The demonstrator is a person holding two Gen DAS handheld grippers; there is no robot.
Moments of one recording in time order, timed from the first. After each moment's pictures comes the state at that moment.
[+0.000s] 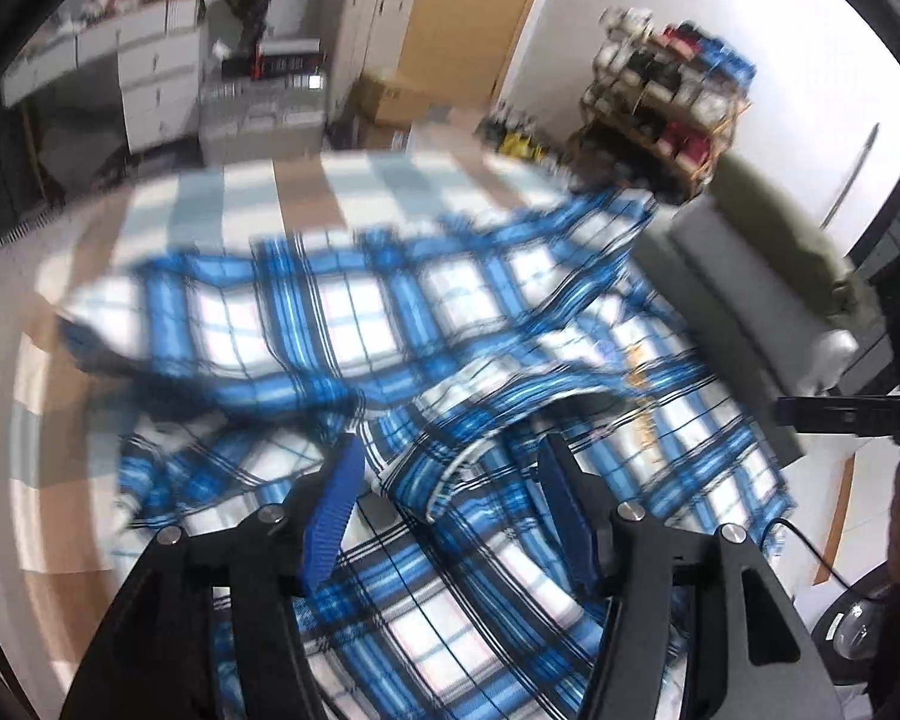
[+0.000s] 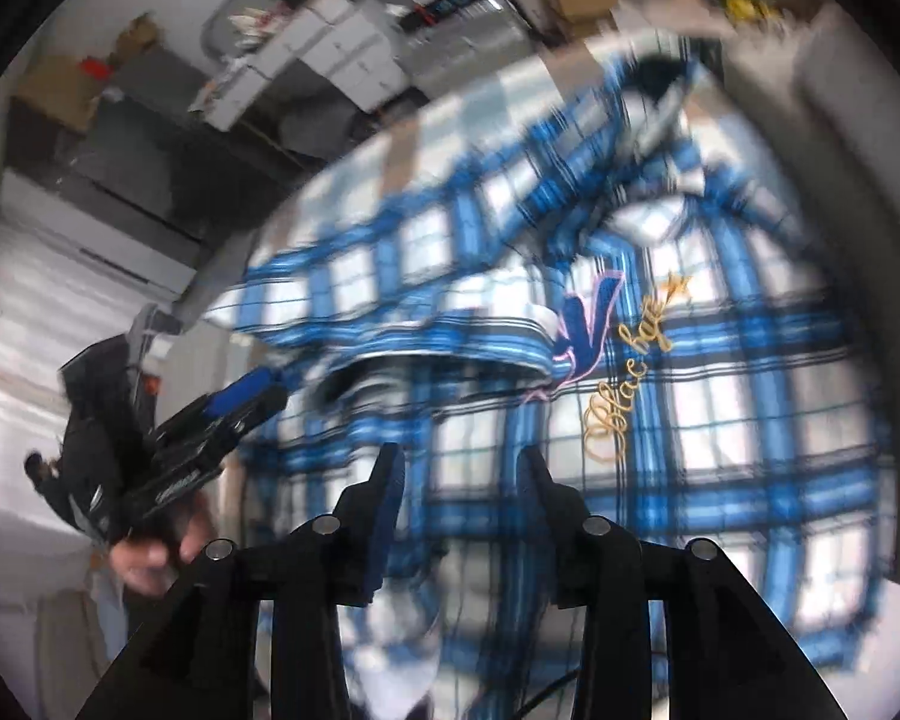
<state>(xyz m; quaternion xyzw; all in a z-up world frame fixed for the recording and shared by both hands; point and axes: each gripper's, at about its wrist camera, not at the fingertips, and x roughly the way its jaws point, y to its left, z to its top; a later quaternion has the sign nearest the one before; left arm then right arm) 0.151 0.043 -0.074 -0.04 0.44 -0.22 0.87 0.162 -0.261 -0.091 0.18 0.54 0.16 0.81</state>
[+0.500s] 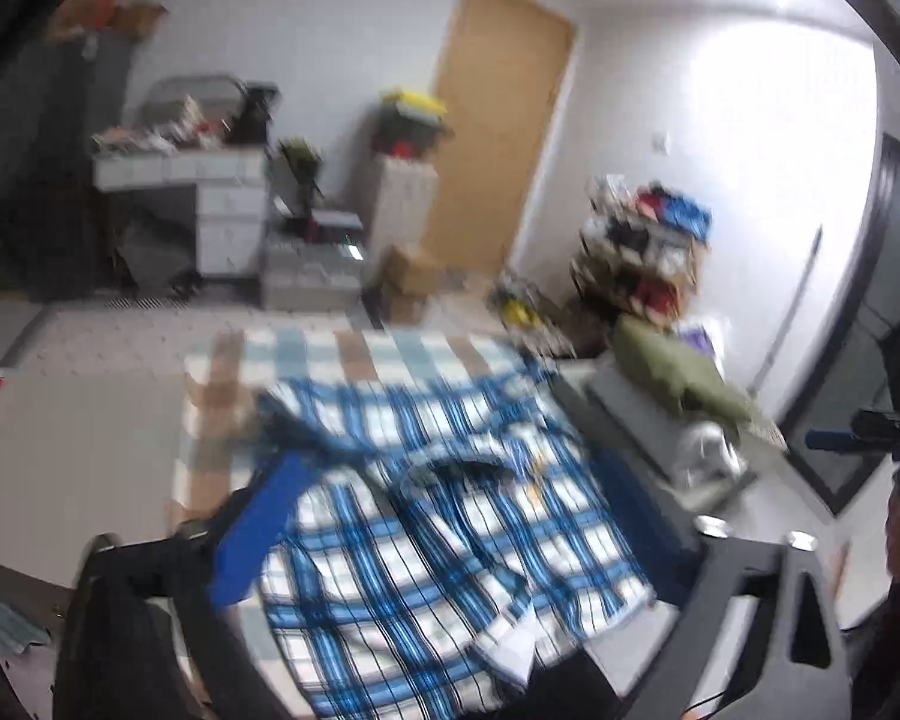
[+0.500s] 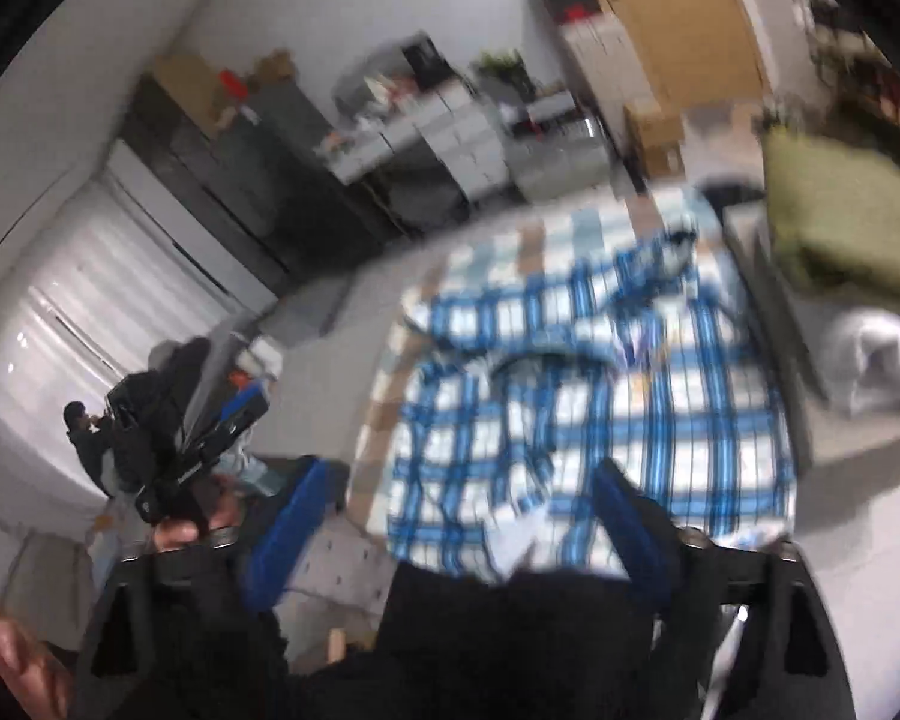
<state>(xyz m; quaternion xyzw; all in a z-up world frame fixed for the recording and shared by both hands) -0.059 0.105 0.076 -0.09 0.25 -0.16 0.95 -0.024 -0.261 0.085 0.15 0.39 0.21 0.88</state>
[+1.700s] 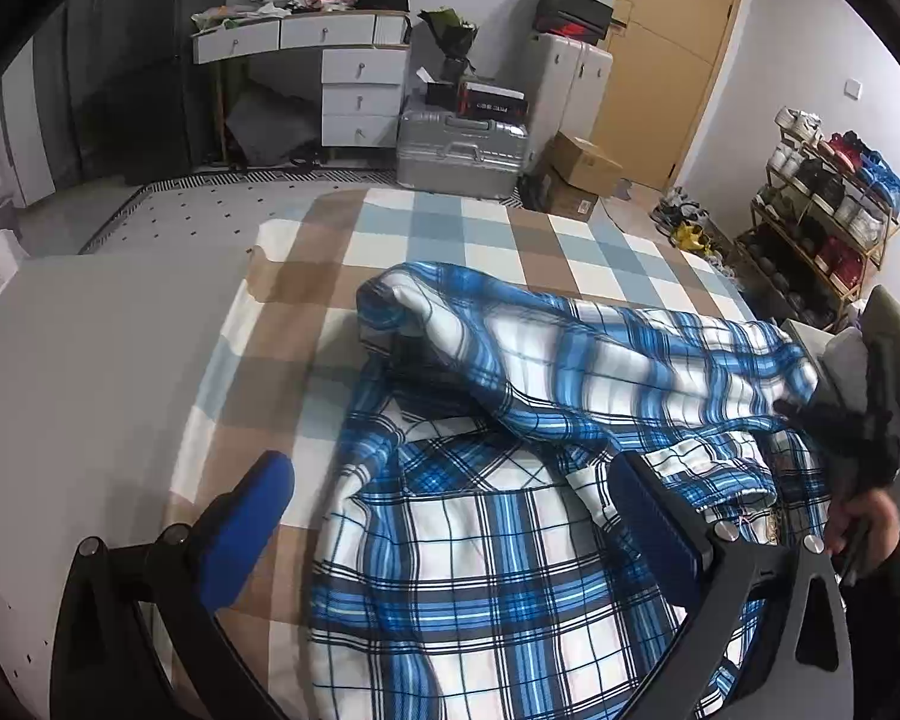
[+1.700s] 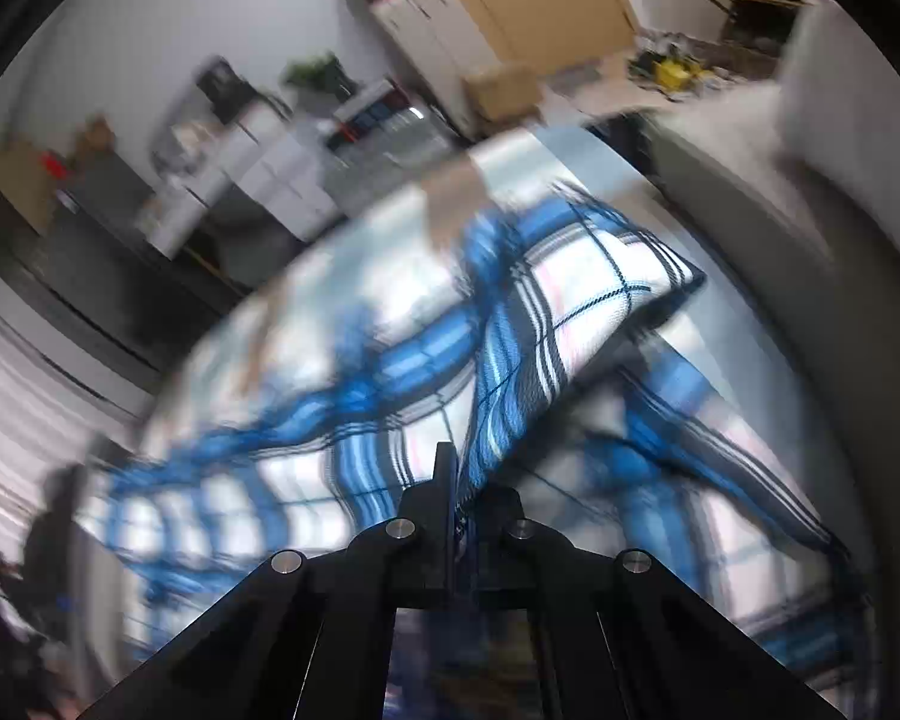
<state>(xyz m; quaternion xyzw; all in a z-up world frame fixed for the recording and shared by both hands) 0.154 0.130 -0.092 -0.09 0.42 0.00 0.90 0.315 -0.330 -0.231 0.20 0.48 0.04 0.85</state>
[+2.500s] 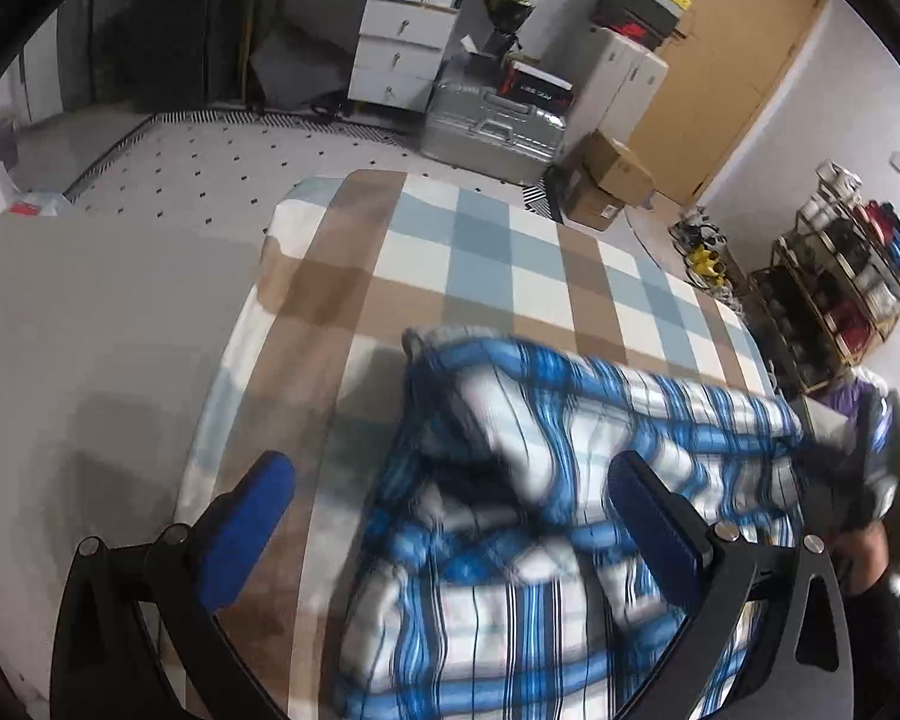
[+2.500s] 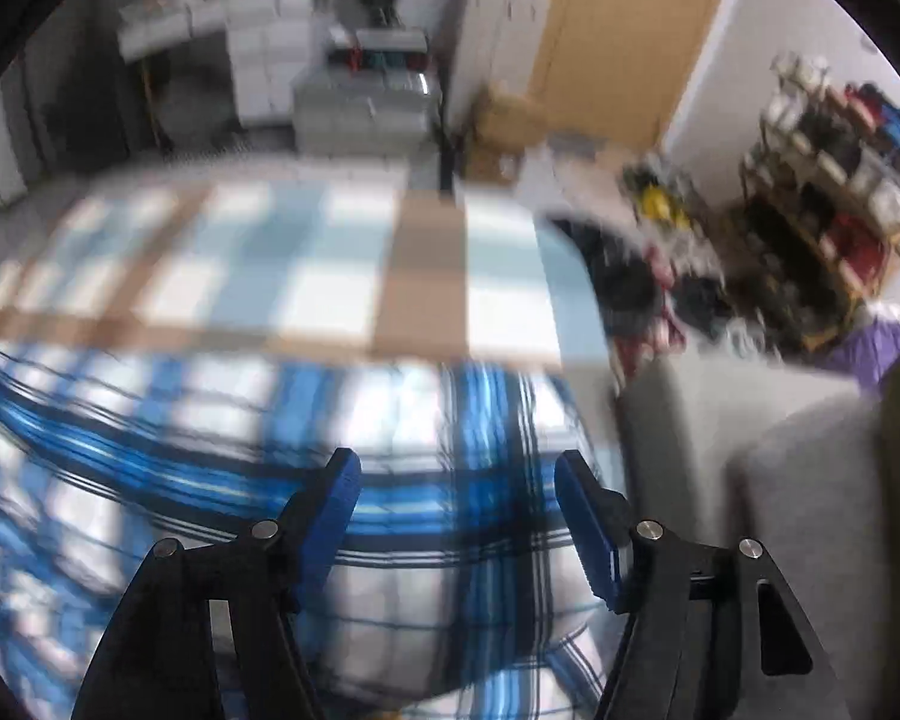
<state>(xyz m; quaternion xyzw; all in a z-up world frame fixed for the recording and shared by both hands) 0.232 0.187 -0.097 -0.18 0.46 0.00 0.87 0.397 -0.282 -0.209 -0.10 0.53 -0.03 0.84</state>
